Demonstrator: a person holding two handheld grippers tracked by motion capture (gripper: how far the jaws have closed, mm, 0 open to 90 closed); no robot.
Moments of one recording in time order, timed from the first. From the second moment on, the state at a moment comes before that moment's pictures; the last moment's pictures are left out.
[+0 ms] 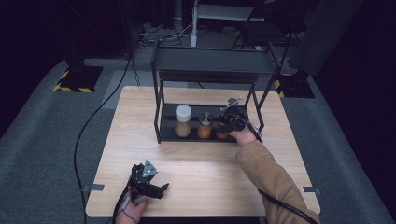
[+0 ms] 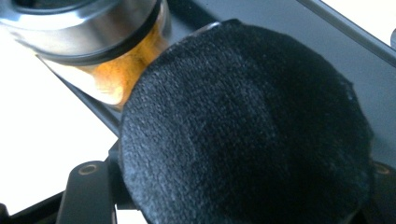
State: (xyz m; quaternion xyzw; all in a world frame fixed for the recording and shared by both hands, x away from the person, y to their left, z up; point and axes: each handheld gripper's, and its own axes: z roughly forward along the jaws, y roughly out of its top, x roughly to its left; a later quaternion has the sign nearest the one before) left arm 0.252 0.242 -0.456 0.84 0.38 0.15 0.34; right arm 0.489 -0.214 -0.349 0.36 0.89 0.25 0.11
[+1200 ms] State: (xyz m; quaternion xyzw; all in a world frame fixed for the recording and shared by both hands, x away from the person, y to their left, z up) left arm 0.252 0.241 -0.456 0.85 0.38 0.15 0.34; right arm 0.423 -0.234 -0.290 0.30 0.90 0.28 0.15
